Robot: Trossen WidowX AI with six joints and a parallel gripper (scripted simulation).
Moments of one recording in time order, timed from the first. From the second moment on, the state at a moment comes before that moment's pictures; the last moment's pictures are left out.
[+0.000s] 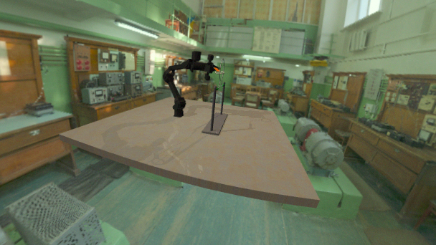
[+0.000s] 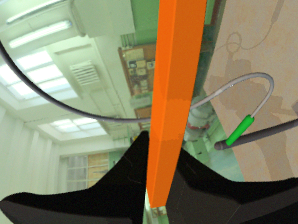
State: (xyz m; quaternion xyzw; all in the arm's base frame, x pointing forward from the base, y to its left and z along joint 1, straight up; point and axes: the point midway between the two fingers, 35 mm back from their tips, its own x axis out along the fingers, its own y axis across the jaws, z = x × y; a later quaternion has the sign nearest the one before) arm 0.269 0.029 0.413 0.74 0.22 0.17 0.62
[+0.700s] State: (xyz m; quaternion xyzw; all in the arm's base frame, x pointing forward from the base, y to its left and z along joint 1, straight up) arm 0.269 0.031 0.405 0.67 0.23 0.15 0.69
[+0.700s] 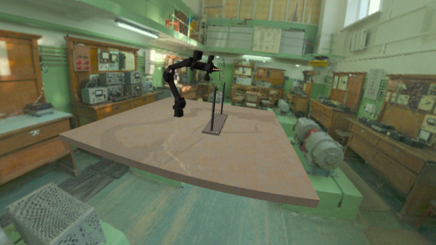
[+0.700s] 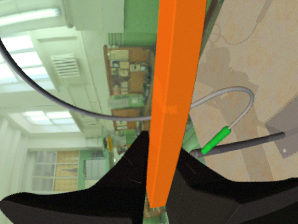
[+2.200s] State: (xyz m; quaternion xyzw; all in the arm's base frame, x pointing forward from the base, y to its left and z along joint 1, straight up) arm 0.270 0.025 0.384 0.48 0.25 0.09 0.84
